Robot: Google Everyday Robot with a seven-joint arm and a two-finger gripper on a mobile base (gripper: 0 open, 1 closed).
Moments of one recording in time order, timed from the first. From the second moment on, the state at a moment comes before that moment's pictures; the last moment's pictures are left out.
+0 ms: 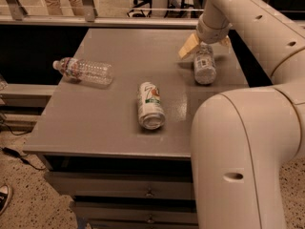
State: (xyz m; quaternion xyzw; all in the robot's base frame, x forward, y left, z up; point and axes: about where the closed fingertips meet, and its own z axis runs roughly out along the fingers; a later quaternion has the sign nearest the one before) arm 0.769 -0.210 0.843 -0.12 0.98 -0.02 0.18
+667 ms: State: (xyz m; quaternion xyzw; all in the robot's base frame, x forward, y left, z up) arm 0.760 -0.214 0.850 -0.11 0.98 -0.02 0.18
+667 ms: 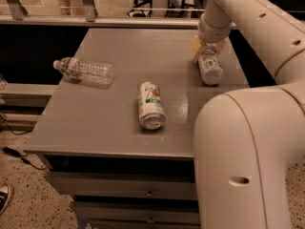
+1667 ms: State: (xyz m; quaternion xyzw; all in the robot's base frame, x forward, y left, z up) arm 0.749 -0.210 0.944 -0.22 0.87 0.10 0.43
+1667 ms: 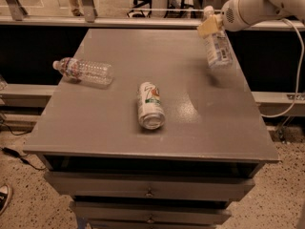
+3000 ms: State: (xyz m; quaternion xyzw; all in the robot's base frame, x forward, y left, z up) arm 0.741 -0.211 1.021 -0.28 0.68 0.23 0.64
